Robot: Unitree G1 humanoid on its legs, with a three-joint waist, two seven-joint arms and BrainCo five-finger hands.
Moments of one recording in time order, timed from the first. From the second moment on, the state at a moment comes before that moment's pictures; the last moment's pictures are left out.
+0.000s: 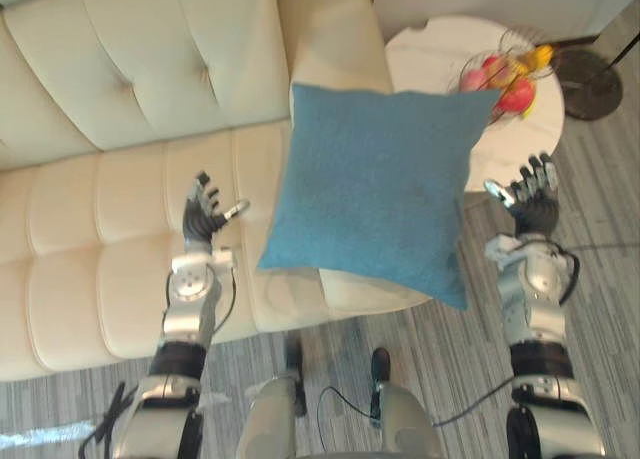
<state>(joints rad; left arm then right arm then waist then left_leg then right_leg) -0.48 0.33 0.04 0.45 -0.28 -0.20 0.20 -0.49 -0.35 -0.21 0.41 0.37 -0.20 -0.14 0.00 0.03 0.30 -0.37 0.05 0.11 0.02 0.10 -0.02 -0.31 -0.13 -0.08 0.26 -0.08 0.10</state>
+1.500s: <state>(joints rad) -0.63 0.17 -0.09 0.48 -0.27 -0.18 0.23 -0.26 -0.09 -0.17 0.21 0.41 -0.19 -0.17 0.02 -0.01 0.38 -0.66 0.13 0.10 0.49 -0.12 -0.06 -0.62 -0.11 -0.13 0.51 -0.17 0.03</state>
